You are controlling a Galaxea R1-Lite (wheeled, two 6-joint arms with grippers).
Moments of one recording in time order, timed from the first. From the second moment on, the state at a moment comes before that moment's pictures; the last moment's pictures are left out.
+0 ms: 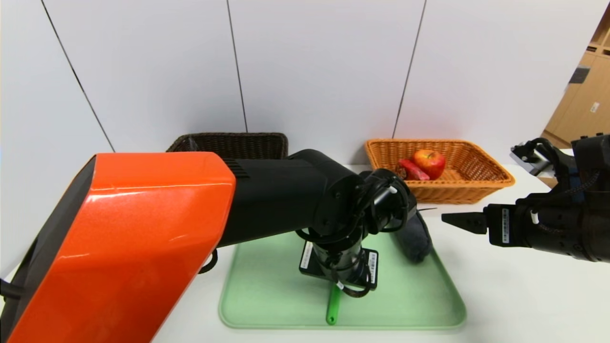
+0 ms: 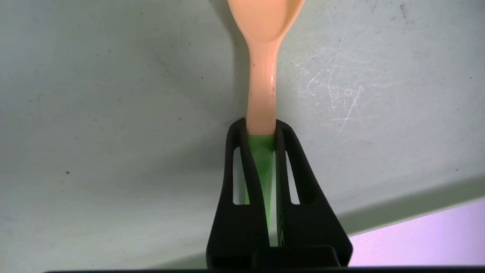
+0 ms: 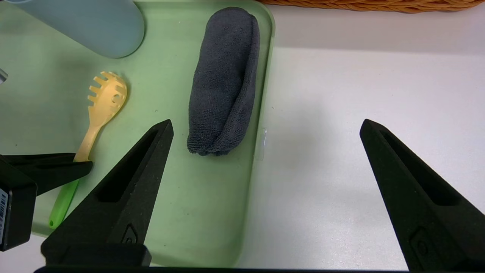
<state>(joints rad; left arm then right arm) -0.97 2.27 -1.97 0.88 0.16 -0.65 0.27 1.39 -0.76 -0.02 0.01 0.20</state>
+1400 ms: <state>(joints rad) -0.62 1.87 -1.97 0.26 -0.06 -0.69 0.27 1.39 -0.75 -0.02 0.01 0.19</state>
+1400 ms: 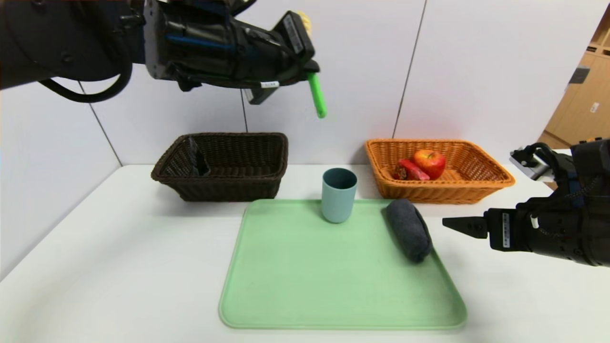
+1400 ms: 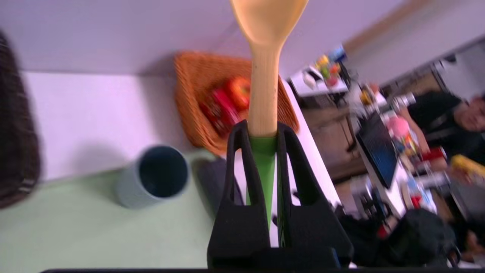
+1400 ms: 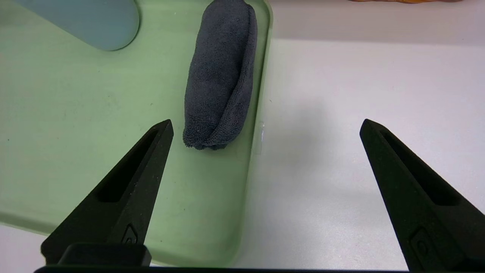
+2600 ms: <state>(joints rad) -0.29 2.18 -1.94 0.36 0.22 -0.82 0.26 1.45 -0.74 -0.15 0.00 0.19</state>
